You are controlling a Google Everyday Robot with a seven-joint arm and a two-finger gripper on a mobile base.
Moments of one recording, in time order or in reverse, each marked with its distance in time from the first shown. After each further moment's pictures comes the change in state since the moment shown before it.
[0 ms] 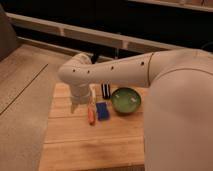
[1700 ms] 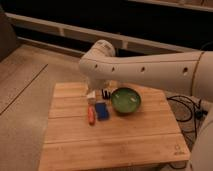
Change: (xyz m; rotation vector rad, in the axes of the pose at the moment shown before) arm -0.055 -0.078 -0.072 -0.002 -0.325 -0.023
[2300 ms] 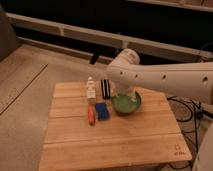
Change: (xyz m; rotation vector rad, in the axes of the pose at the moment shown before) arm 0.016 -0.144 0.038 0.162 0.008 0.272
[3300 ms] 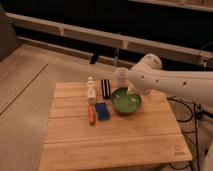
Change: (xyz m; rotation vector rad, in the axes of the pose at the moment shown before) arm -0.023 -0.074 0.040 -0.017 -0.037 0.208
